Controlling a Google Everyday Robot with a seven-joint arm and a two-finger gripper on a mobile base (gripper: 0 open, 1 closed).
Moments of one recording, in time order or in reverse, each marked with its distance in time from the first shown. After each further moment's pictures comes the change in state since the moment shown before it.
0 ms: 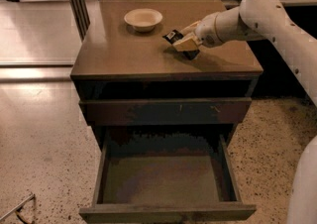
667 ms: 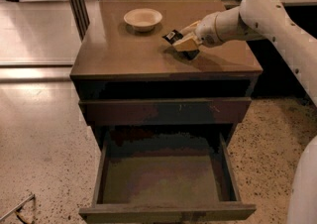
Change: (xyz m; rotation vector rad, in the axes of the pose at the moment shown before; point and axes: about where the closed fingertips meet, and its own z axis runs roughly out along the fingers) arm 0.000 0.000 0.000 0.000 0.000 0.000
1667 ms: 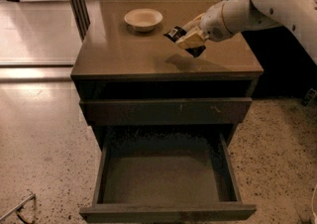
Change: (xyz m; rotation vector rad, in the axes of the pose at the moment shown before) arm -0.029 0.032 -0.049 -0.022 0.068 -0.043
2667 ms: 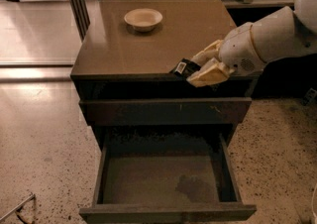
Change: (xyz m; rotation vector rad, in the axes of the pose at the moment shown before) arm 0.006 0.149 -0.098 -0.162 0.067 -0.064
